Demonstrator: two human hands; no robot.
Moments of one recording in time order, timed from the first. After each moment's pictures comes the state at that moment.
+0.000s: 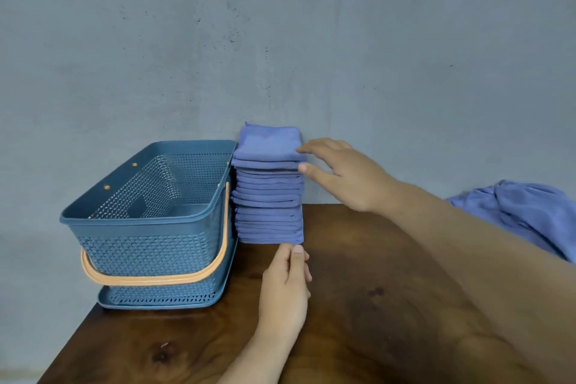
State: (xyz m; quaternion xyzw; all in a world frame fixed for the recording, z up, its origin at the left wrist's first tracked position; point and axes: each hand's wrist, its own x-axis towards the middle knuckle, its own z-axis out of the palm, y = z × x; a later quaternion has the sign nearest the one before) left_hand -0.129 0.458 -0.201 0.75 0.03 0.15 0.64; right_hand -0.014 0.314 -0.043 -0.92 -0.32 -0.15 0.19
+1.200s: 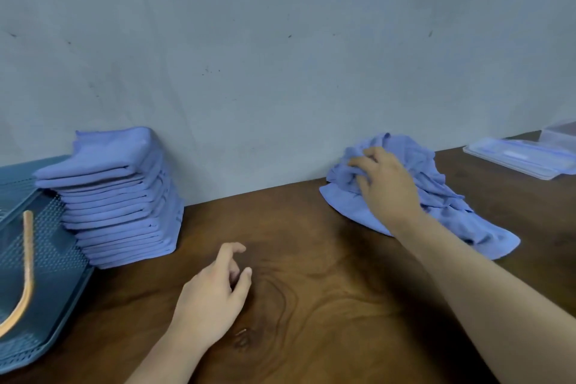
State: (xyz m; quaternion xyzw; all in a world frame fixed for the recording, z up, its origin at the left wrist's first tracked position) left_hand -0.100 0.352 -0.220 0.96 -0.13 0.10 0.25; right_hand -0.027 -0.006 -0.157 -0.92 -0.04 -0.37 0.15
